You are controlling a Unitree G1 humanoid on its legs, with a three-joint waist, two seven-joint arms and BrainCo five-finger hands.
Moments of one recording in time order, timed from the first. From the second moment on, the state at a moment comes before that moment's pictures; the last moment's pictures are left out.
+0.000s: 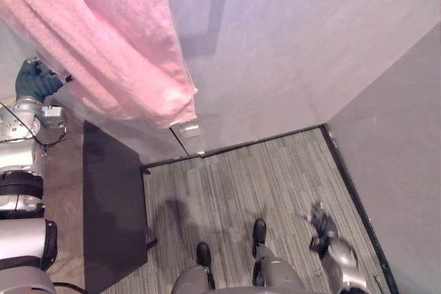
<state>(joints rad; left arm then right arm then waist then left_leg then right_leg) -0.66 0.93 -0.02 0.79 -0.52 -0.17 -0.06 -0.04 -0.16 -0.10 0.48 0.28 -0.07 -0.02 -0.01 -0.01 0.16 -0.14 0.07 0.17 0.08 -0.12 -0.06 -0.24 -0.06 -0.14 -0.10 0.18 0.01</state>
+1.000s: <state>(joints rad) -0.96 0.82 -0.18 0.80 -0.54 -0.18 0.00 -1.32 -0.39 0.49 0.85 0.60 -0.11 -0.11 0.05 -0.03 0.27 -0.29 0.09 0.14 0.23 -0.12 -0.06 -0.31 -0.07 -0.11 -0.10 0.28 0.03</state>
